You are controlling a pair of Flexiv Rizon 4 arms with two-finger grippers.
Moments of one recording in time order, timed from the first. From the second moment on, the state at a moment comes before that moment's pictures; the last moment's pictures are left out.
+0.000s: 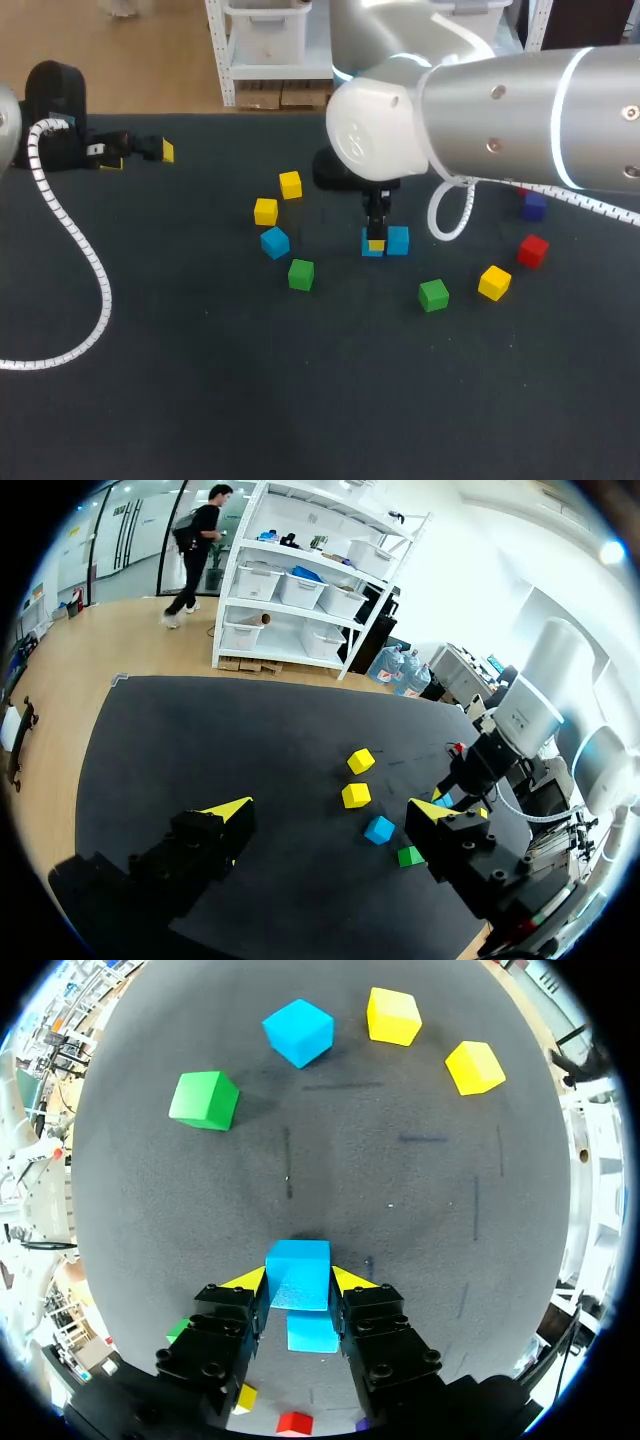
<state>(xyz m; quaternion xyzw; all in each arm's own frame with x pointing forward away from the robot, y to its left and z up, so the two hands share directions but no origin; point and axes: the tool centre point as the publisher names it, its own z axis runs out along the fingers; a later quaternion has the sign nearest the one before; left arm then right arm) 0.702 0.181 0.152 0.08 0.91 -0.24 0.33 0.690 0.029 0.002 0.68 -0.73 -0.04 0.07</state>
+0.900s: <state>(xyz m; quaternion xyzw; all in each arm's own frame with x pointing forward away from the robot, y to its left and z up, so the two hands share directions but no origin) 0.702 0.181 0.152 0.08 0.91 -0.24 0.33 0.696 0.029 -0.002 0.69 -0.72 -0.04 0.07</state>
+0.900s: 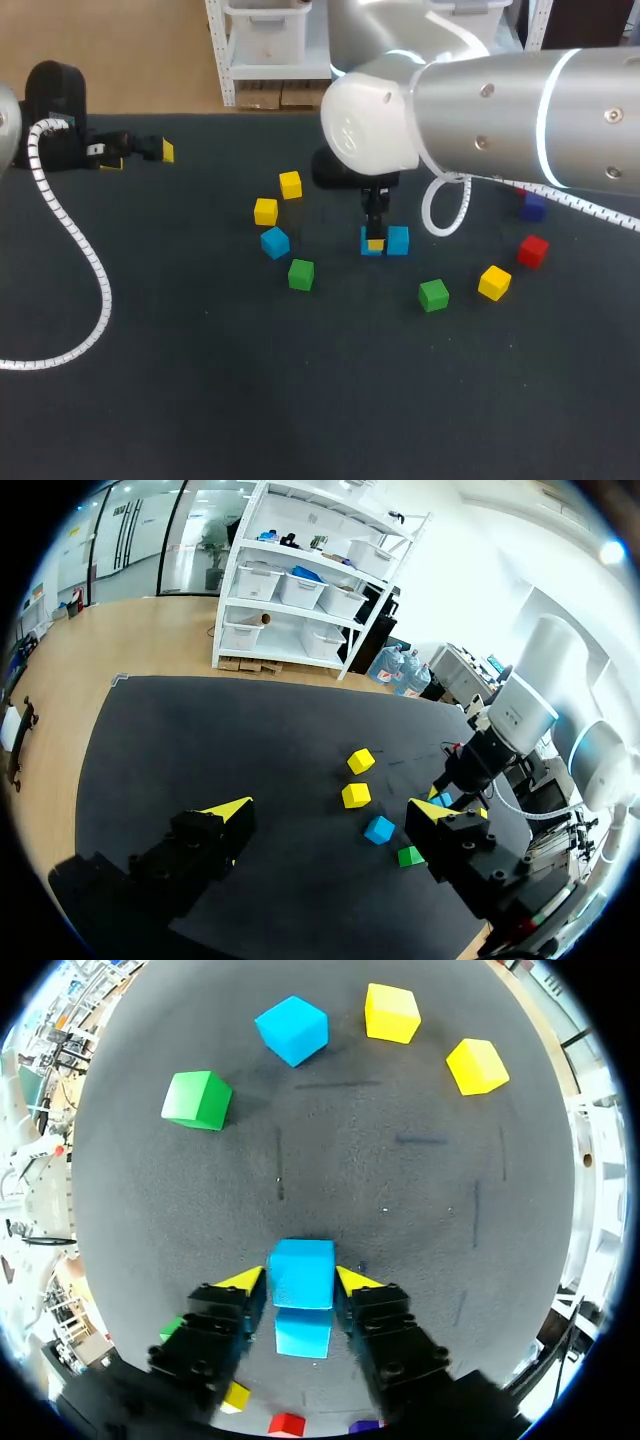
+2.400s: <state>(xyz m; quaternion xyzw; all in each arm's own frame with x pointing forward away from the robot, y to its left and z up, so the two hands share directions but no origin) 0.702 0.181 0.152 0.08 0.91 -0.24 0.33 0.663 0.041 0.091 0.69 -0.72 -0.03 -0.02</state>
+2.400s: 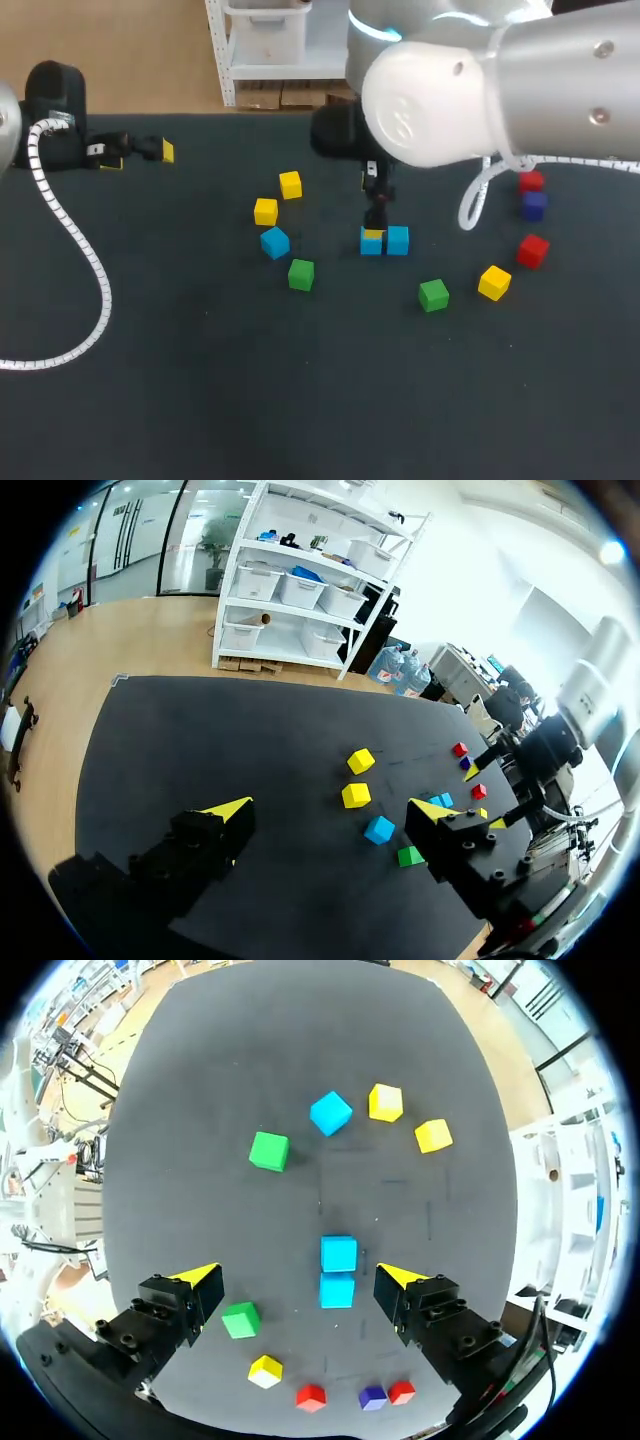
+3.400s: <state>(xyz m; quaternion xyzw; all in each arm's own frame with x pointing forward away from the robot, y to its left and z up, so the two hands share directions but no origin) 0.702 0.181 0.152 0.08 0.91 -0.24 0.33 0.665 -0.040 0.185 0.59 -0.81 0.01 -0.10</state>
